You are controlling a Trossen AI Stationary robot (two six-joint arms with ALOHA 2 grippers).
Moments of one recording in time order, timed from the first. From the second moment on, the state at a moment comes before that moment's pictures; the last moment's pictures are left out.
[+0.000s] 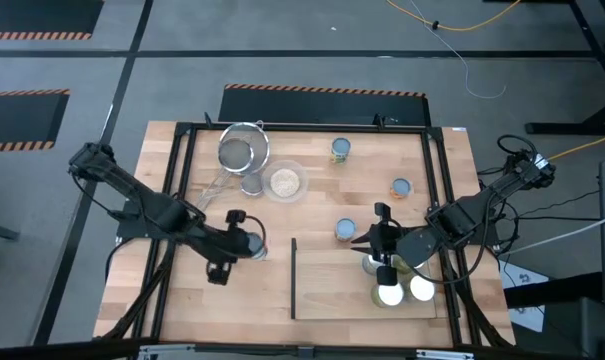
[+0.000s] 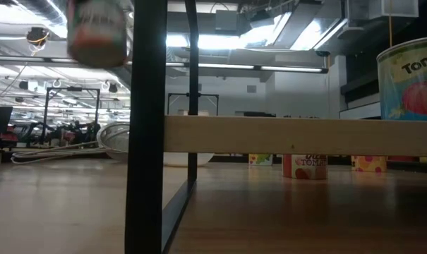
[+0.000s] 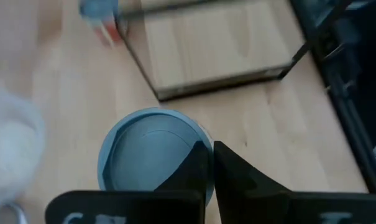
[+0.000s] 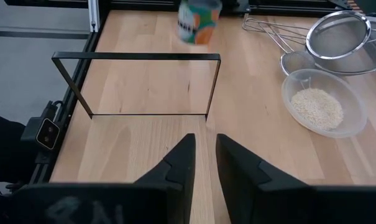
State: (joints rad) left arm -0.53 1.23 1.06 -0.69 -0.26 -0.28; right arm 0.58 1.27 1.15 -0.59 0.48 0.36
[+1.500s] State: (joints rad) left arm -0.29 1.71 1.39 -0.10 0.20 0.25; right arm 0.58 1.27 1.15 -0.64 0.40 0.36
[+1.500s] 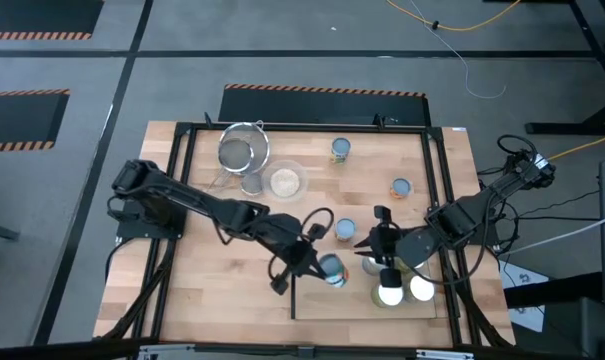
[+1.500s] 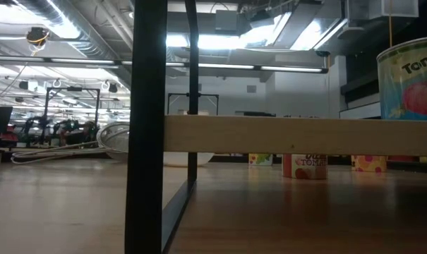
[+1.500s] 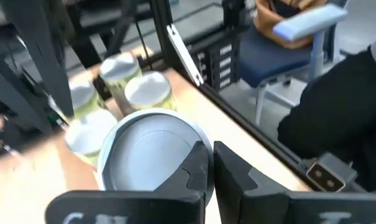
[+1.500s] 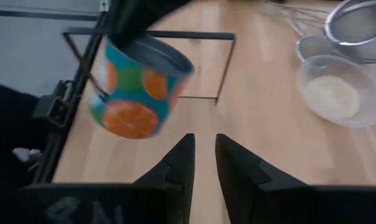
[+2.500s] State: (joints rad) left arm -0.28 1.80 1.39 -0.14 0.20 0.25; right arm 0.58 1.27 1.15 -0.64 0.39 0.36
